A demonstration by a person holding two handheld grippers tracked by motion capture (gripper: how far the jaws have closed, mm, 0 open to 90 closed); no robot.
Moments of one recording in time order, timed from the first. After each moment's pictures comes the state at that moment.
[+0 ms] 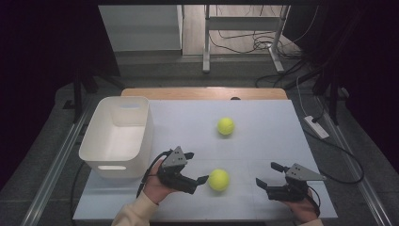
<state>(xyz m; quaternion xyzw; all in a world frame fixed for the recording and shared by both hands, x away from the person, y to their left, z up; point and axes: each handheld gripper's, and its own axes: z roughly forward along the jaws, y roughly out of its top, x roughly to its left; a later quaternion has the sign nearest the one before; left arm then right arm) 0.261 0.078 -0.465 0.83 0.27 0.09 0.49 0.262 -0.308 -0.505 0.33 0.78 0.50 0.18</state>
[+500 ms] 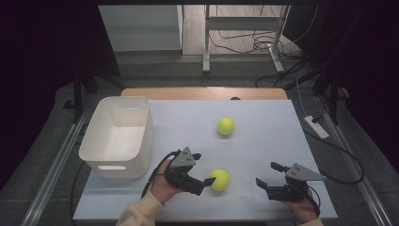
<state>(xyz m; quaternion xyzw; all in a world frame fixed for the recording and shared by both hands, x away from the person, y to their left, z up) 0.263 0.060 -0.464 0.83 0.25 0.08 0.48 0.262 -0.308 -0.505 0.33 0.78 0.50 0.18</state>
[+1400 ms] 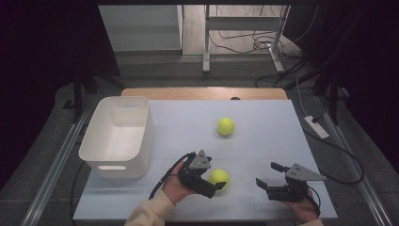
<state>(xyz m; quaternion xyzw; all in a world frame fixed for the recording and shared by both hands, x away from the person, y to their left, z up) 0.269 0.024 -0.476 0.86 0.24 0.07 0.44 0.262 -0.308 -0.505 0.32 0.78 0.50 0.19</state>
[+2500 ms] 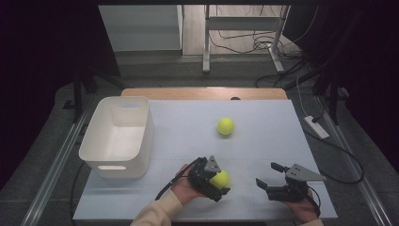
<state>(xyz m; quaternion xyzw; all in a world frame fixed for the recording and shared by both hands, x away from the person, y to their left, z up) 0.280 -0.003 -0.509 0.90 0.24 0.06 0.37 0.262 -0.309 -0.506 0.32 0.78 0.50 0.19</state>
